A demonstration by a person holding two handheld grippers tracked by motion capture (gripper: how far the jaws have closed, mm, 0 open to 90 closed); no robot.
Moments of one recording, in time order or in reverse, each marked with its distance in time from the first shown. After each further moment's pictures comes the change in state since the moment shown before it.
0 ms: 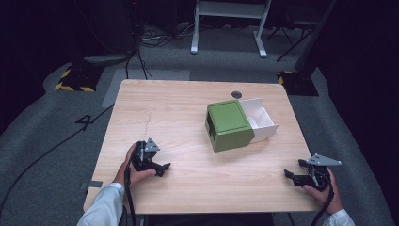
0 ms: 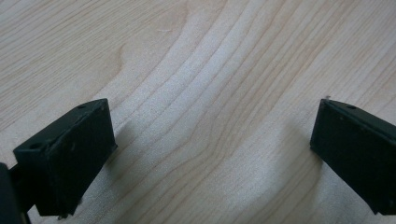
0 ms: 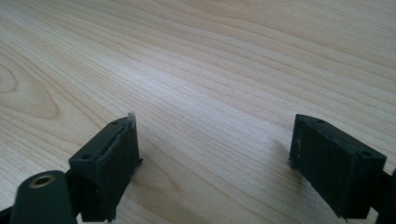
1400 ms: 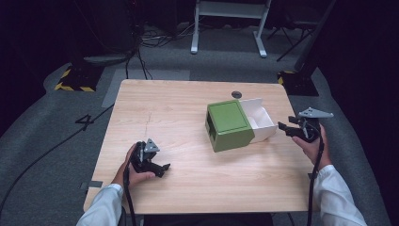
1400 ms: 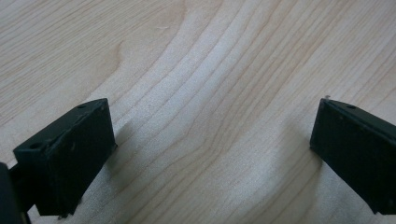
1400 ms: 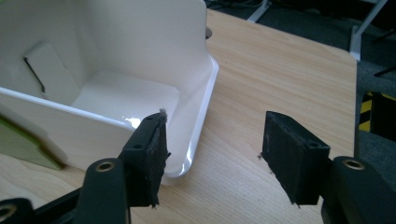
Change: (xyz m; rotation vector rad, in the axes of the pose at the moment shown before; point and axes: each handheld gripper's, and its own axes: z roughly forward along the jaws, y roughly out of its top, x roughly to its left) left arm -0.002 -0.002 -0.001 -0.002 0.000 0.000; right arm -0.034 0.141 0.034 -0.132 -0.066 -0.020
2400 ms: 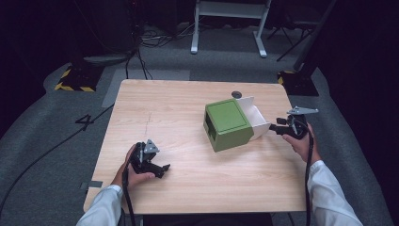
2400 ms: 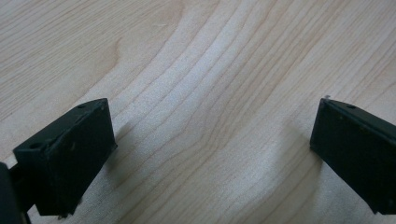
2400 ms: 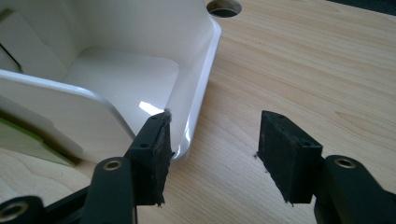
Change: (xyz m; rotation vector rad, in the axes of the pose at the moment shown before) left arm -0.001 -0.001 -0.001 0.002 0.001 0.002; right arm 0.003 -0.001 0.040 0.072 0.104 0.037
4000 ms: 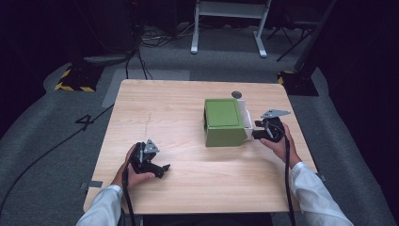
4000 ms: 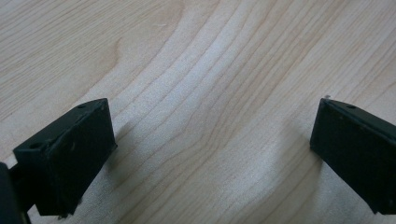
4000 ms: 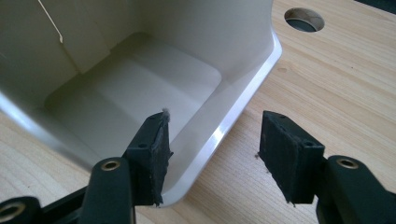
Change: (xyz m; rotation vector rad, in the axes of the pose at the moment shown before) left arm 0.000 0.000 0.000 0.000 0.000 0.000; right arm 0.076 0.020 0.030 0.040 0.041 -0.112
